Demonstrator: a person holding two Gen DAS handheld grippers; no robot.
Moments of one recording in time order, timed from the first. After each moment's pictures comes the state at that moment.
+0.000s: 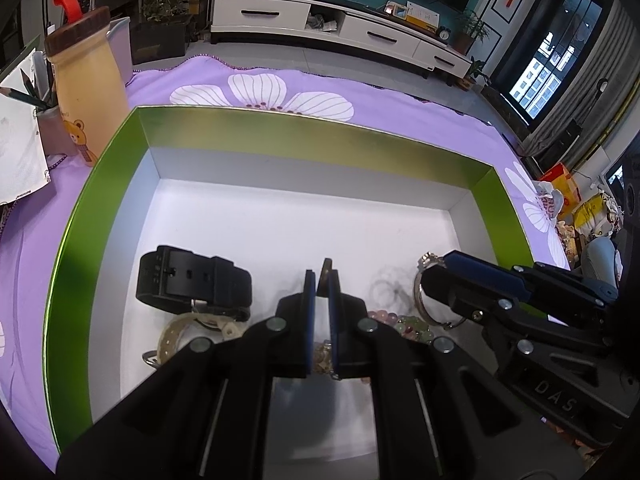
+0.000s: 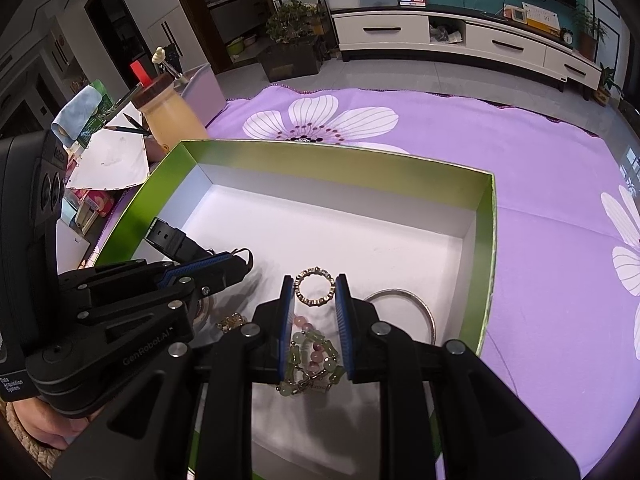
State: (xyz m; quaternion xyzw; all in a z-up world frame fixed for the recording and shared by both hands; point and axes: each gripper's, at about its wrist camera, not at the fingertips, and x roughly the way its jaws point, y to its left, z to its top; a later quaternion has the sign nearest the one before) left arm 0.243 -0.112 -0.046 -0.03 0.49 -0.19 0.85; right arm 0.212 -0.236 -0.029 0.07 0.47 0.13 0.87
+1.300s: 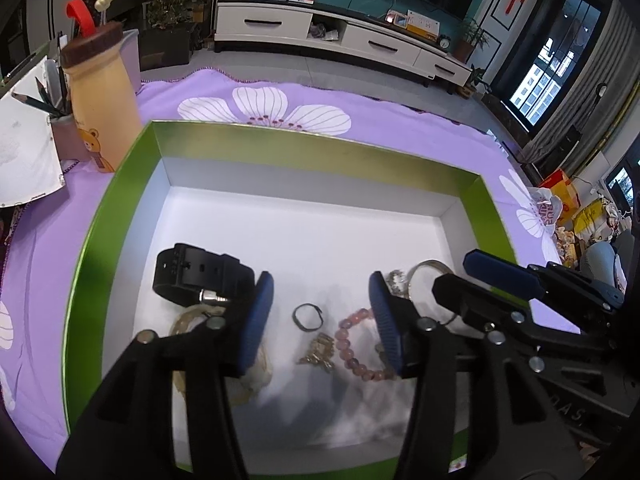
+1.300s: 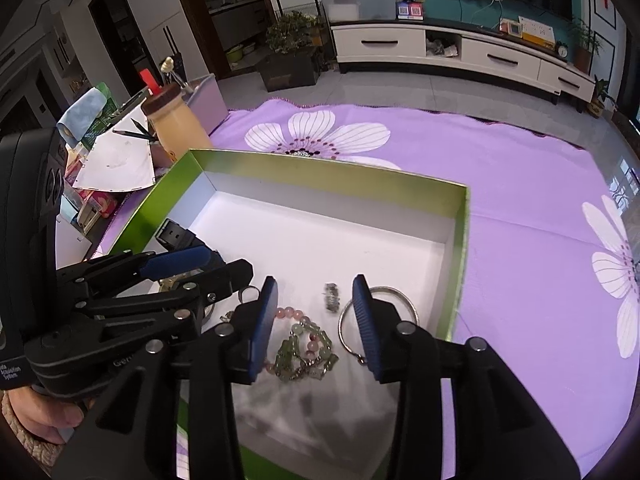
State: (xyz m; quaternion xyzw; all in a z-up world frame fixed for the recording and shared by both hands) left arm 0.226 -0.106 -0.027 -0.04 0.47 -0.18 0.86; right arm 0.191 -0.240 -0.009 0.05 0.45 0.11 0.88
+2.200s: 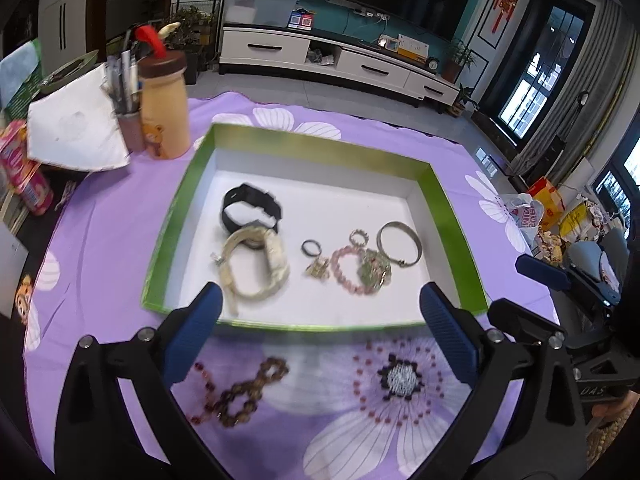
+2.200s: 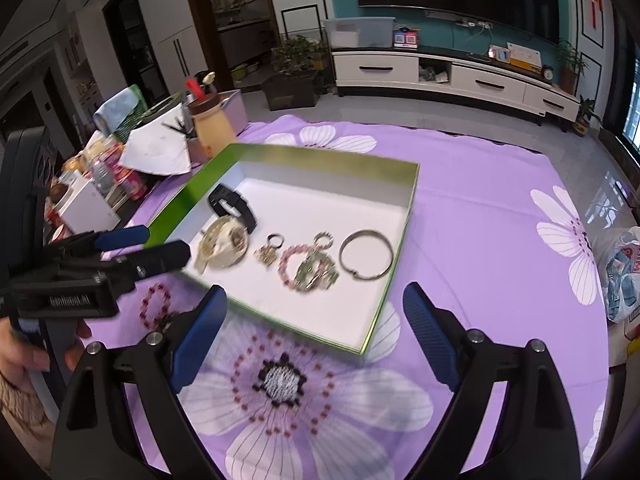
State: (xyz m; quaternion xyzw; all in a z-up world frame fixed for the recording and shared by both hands) left arm 0.123 -0.052 0.023 -0.05 0.43 -0.19 0.88; right arm 0.075 -0.247 0.031 0.03 0.41 0.11 0.90
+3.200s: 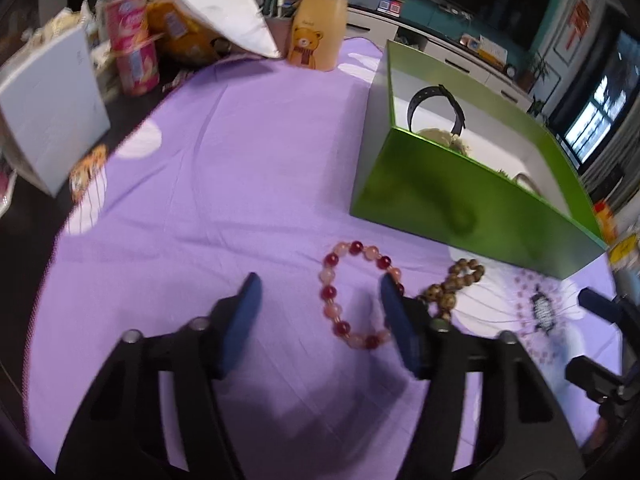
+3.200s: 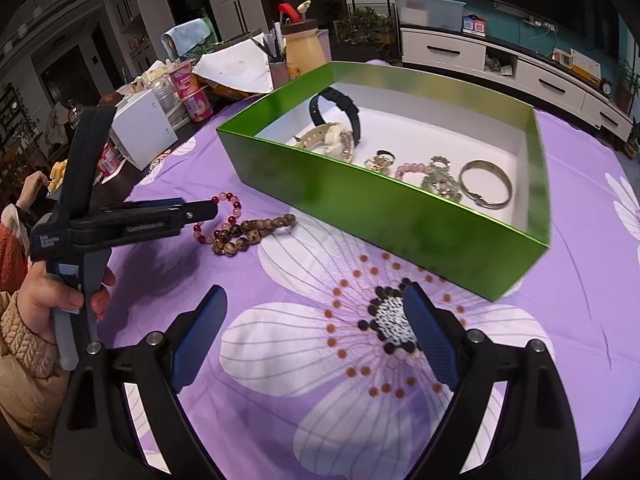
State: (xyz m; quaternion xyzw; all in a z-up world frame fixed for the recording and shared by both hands) left arm 0.090 0.048 -0.067 -0.06 0.46 -0.06 0.88; right arm 0.037 -0.165 -0.034 -0.01 0.44 0.21 0.87
